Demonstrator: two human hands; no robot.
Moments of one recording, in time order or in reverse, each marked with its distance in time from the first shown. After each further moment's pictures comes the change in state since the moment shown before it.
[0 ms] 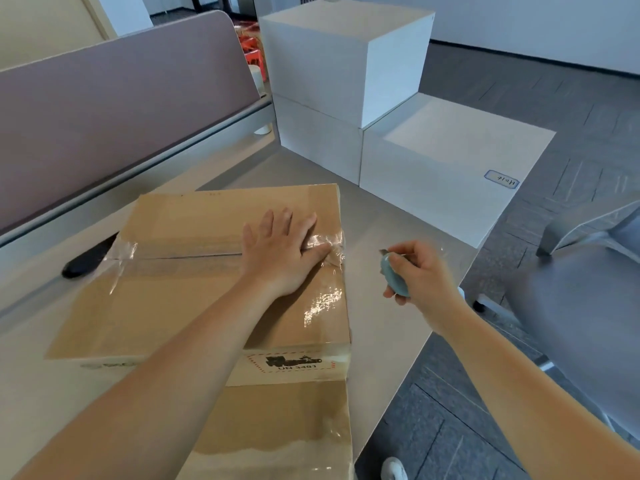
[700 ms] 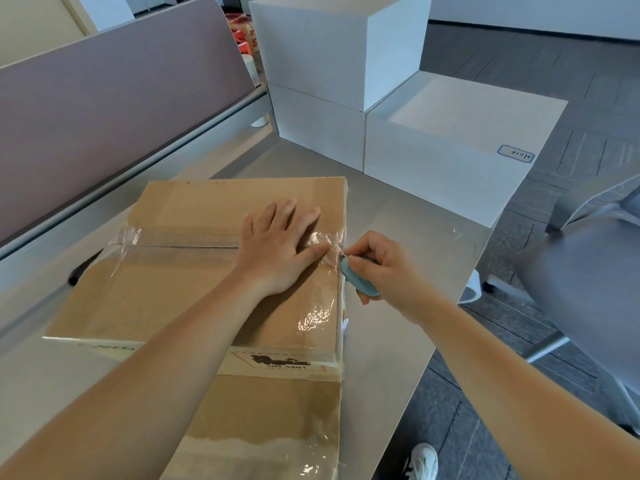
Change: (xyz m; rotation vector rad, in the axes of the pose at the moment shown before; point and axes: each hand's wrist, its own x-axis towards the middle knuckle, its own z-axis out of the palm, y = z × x) left_hand -0.002 -0.027 -0.002 0.016 -0.016 0.154; right_hand -0.004 -0.004 0.048 -0.059 -0.228 -0.104
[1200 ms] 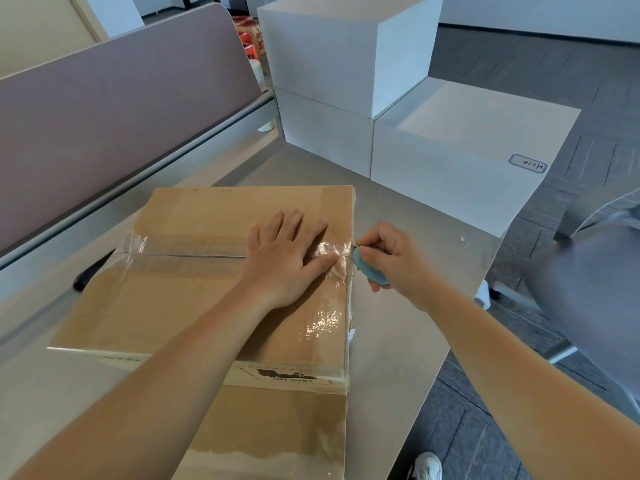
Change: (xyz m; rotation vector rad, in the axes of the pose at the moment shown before) left_hand 0.001 -0.001 0.000 -0.008 -0.005 -0.007; right_hand 0.028 -0.001 -0.010 -0.053 0.047 -0.010
